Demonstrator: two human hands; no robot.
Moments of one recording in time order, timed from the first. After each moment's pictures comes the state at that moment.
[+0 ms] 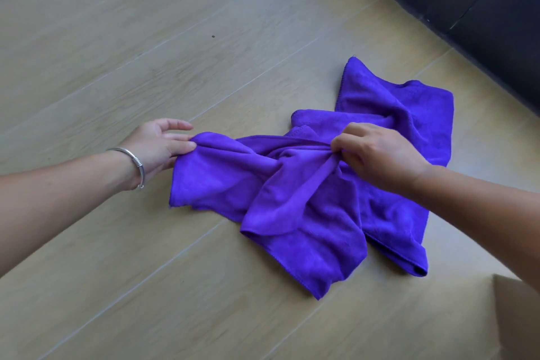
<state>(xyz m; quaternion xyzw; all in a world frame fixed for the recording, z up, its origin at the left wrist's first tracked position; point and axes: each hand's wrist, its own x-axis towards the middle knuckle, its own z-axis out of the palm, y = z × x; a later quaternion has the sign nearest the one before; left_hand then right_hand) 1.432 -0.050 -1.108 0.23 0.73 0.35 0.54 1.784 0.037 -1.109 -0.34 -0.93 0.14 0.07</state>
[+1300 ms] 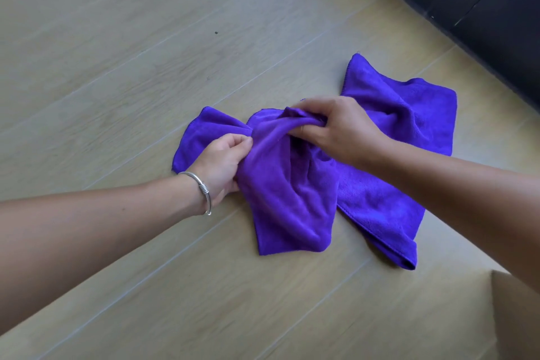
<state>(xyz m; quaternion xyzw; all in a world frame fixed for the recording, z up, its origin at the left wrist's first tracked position) 1.529 -0.057 -1.100 0.20 0.65 0.39 0.62 1.709 0.040 -1.074 -0.43 -0.79 0.41 0.15</state>
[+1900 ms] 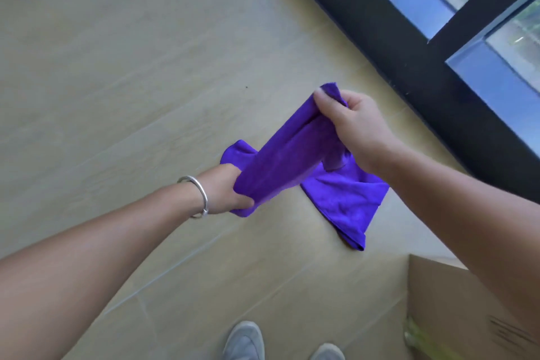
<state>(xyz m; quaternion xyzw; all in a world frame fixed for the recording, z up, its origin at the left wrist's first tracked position) 1.467 -0.087 -0.892 0.53 0.69 -0.04 0.49 1.678 0.031 -0.816 -0.52 -0.57 0.59 0.23</state>
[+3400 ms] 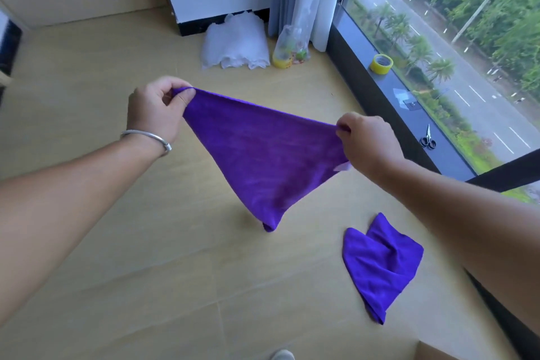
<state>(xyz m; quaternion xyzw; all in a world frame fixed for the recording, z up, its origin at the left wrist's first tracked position) 1.189 -0.137 -0.500 0.38 0.81 0.45 0.04 1.481 0.042 -0.523 -0.45 -0.88 0.13 0.10</state>
